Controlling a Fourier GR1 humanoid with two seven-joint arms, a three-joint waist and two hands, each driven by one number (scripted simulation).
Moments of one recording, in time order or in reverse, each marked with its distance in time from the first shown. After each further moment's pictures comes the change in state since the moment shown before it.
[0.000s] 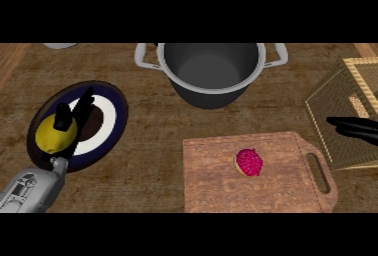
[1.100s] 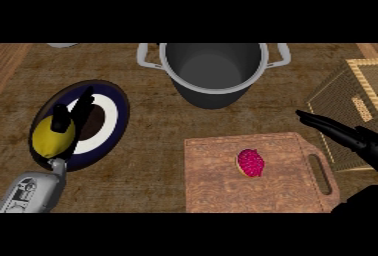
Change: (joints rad) left arm 0.039 -0.101 0.136 -0.073 -0.143 -0.106 0.064; right arm -0.023 0.356 -0.006 0.063 0.309 0.012 0.050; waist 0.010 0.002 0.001
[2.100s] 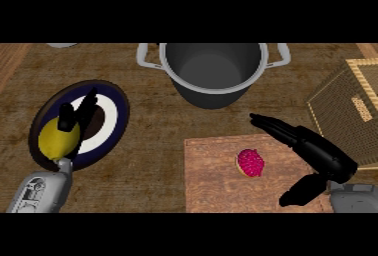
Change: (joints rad) left arm -0.001 -0.105 0.097 0.012 -0.127 -0.075 0.008; right arm -0.066 0.251 0.125 0.149 0.299 -0.073 -0.060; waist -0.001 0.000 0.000
